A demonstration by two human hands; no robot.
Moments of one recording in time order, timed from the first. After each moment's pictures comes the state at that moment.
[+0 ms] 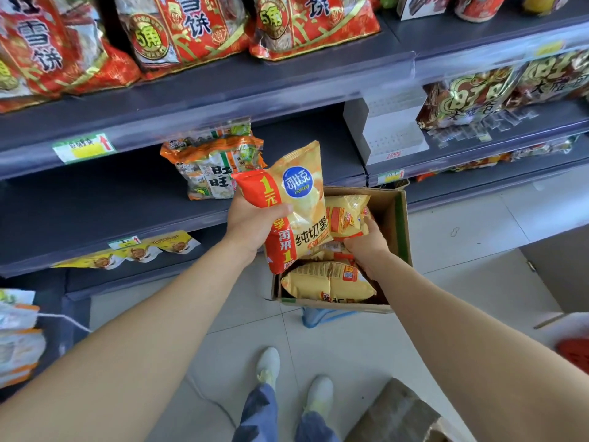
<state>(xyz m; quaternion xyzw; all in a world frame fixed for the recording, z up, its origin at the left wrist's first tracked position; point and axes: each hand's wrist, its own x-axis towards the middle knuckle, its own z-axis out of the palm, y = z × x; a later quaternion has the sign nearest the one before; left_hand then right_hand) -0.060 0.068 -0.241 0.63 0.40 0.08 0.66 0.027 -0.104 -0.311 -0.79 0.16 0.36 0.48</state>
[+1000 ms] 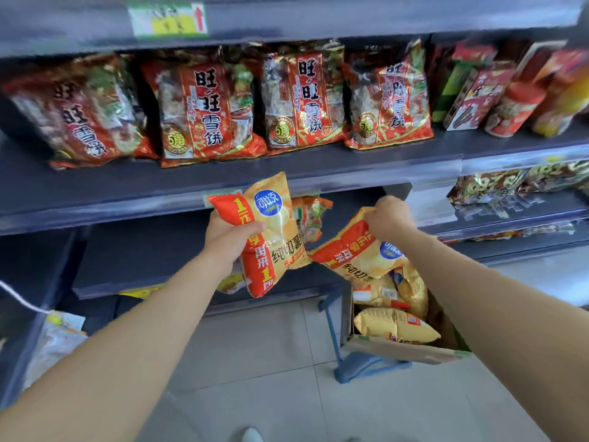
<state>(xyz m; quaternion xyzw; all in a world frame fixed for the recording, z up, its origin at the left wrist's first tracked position) -0.187 0.243 -0.137 0.61 0.43 0.14 0.65 -0.004 0.049 -0.130 -0.97 -0.11 0.16 0.17</state>
